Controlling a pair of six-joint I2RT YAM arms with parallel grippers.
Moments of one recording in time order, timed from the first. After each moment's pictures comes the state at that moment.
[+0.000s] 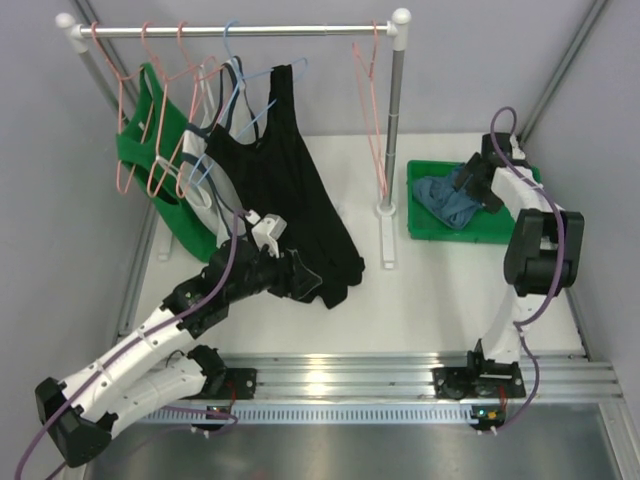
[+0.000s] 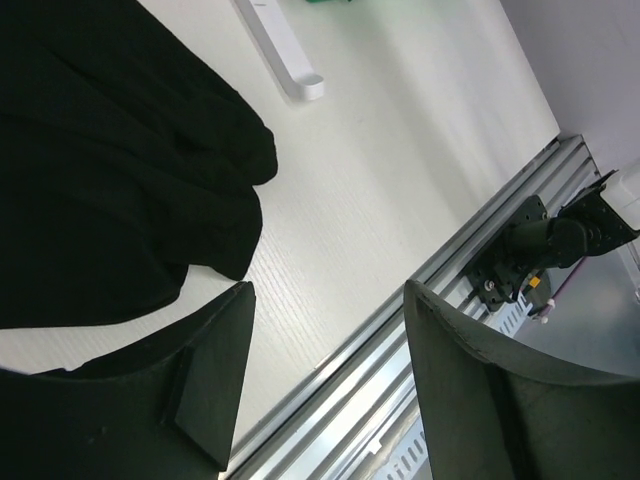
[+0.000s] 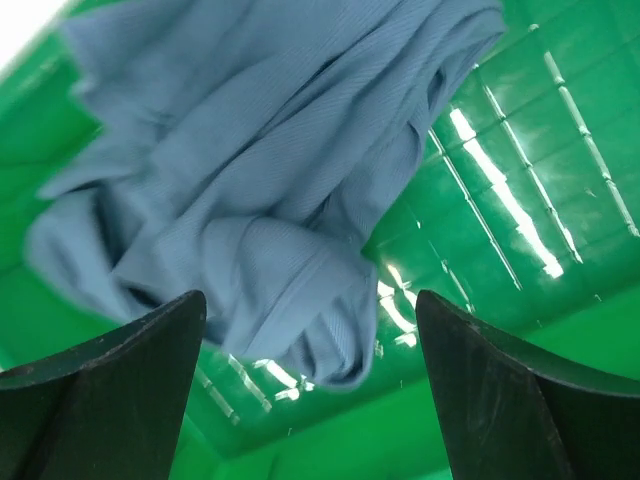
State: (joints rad) left arm -0.75 0.79 0.71 -0.33 0.16 -0.55; right arm -0.07 1.87 1.48 -0.57 0.19 0.58
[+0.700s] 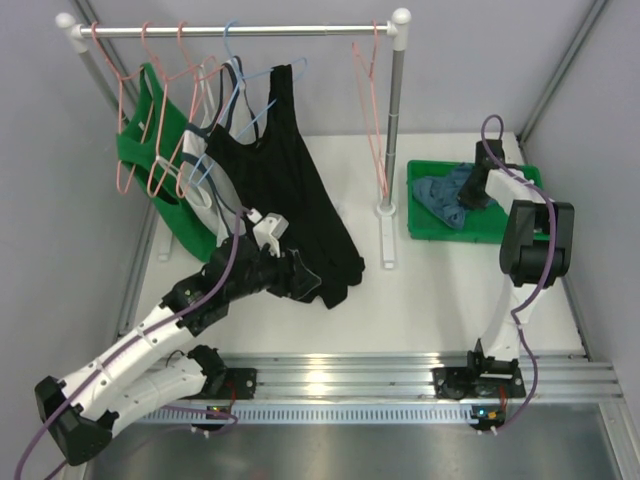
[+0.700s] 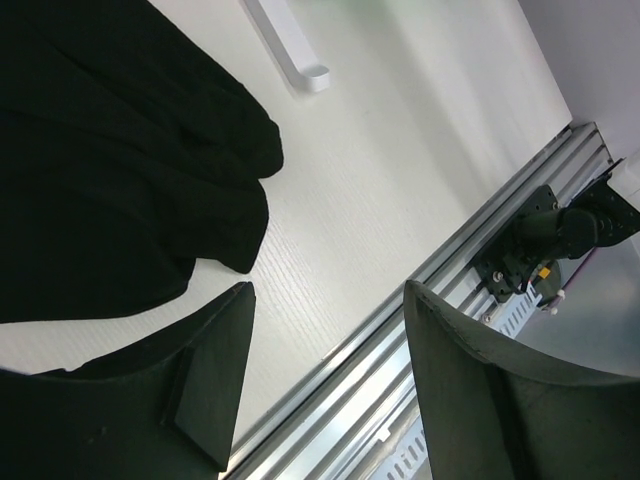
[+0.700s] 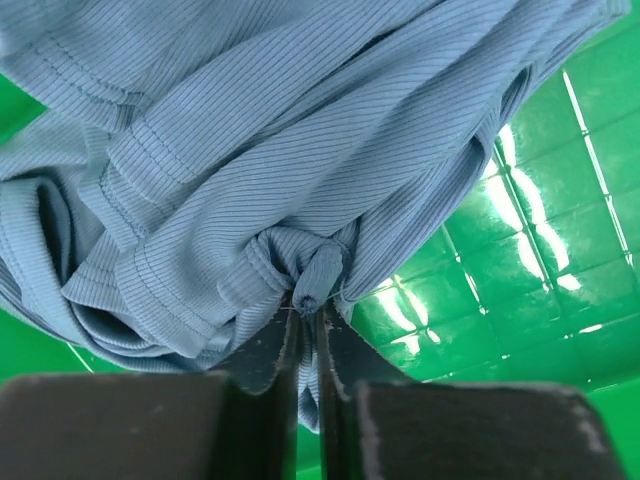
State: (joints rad) left arm -0.75 0.80 0.74 -0.38 0.17 -0.52; right arm -0.08 2.01 1.49 -0.52 0.12 0.52
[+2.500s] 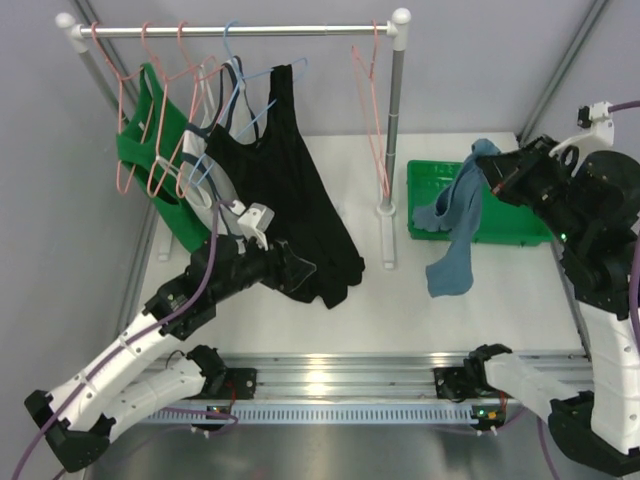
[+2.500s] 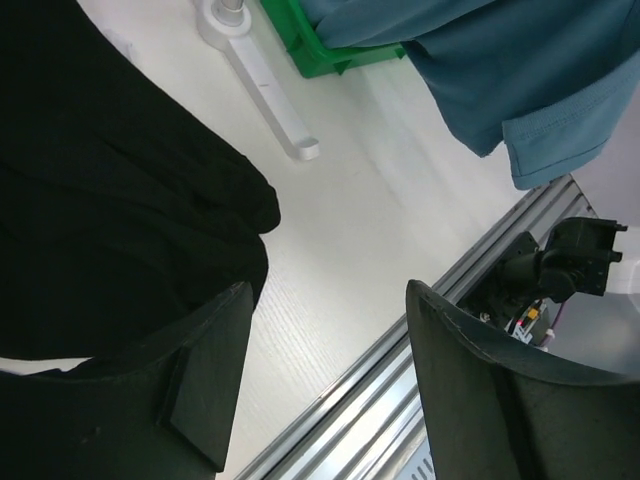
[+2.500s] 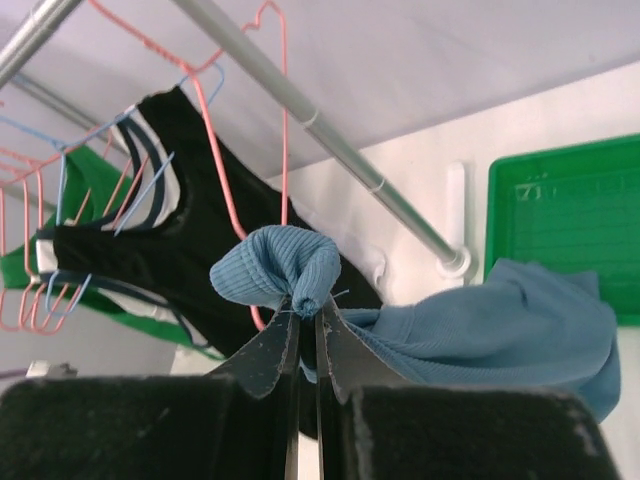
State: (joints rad) left arm -0.75 0.75 0.83 -0.40 0.10 -0.49; right arm 0.27 0.98 1.70 -0.85 0.02 0.58
